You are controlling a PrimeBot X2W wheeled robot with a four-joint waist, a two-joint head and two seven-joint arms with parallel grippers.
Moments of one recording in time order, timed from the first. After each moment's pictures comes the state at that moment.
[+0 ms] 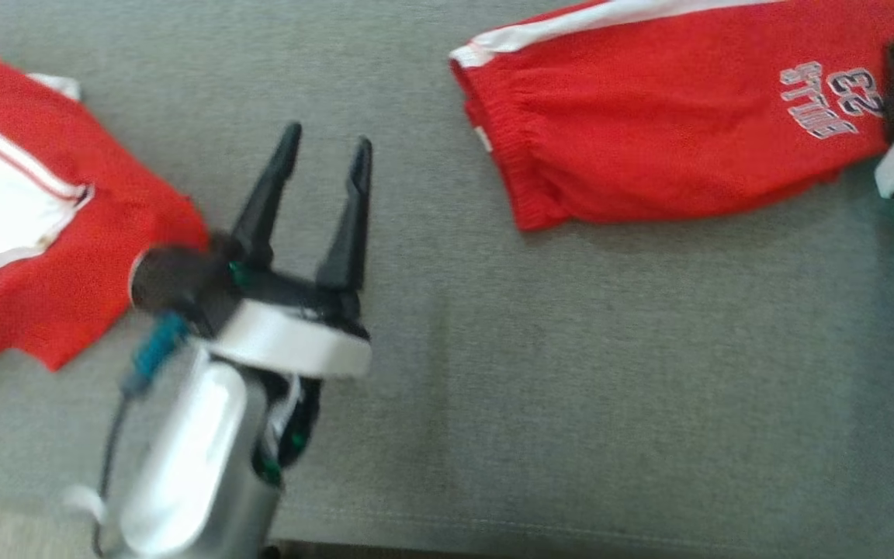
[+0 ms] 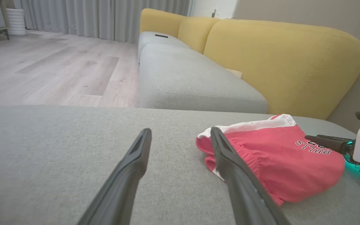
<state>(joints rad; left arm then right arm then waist) -0.36 0.12 -0.41 0.06 -0.35 0.04 -0.26 -0.83 -0.36 0.03 0.85 0.24 0.12 0.10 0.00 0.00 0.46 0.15</state>
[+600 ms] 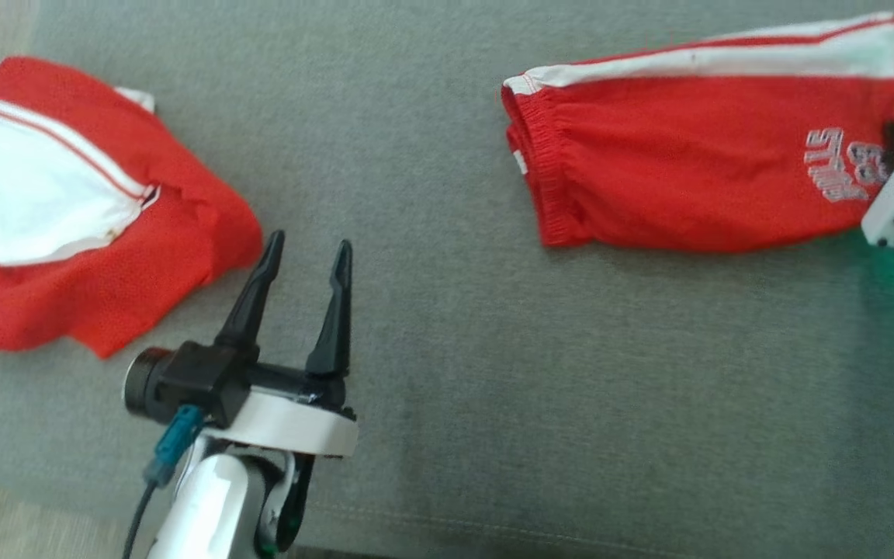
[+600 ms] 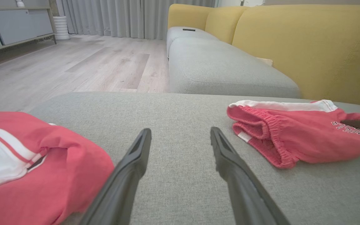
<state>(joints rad) -0.13 0.05 -0.32 0.02 -0.16 0.05 -0.26 -0.81 -0.39 0.11 0.99 0.40 0.12 0.16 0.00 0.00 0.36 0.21</state>
